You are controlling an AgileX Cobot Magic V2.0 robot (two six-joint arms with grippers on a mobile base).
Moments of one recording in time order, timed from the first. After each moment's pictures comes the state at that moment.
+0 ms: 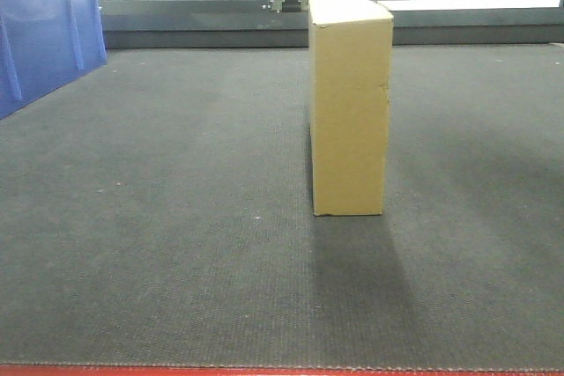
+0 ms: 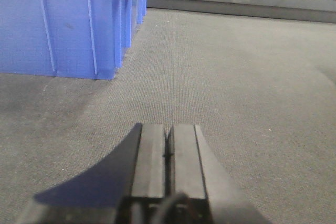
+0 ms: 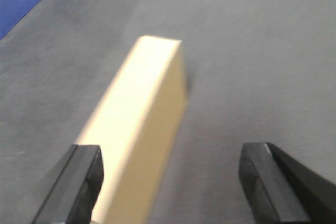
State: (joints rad) left arm -0.07 -0.01 0.03 -0.09 0.11 0.02; right arm 0.37 1.19 -1.24 -0.02 0.64 0.21
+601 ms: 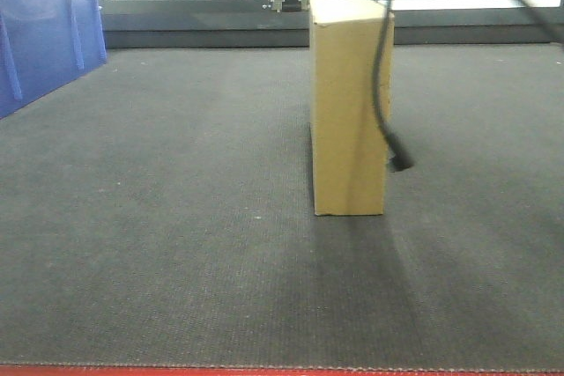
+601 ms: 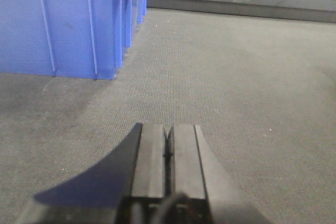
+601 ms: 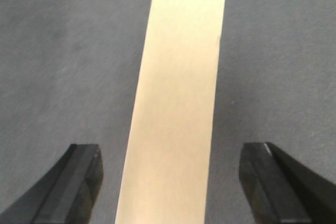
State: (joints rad) left arm -0.07 -0.01 0.03 -0.09 0.11 0.02; right arm 0.60 1.81 -1.91 -0.33 1.15 0.67
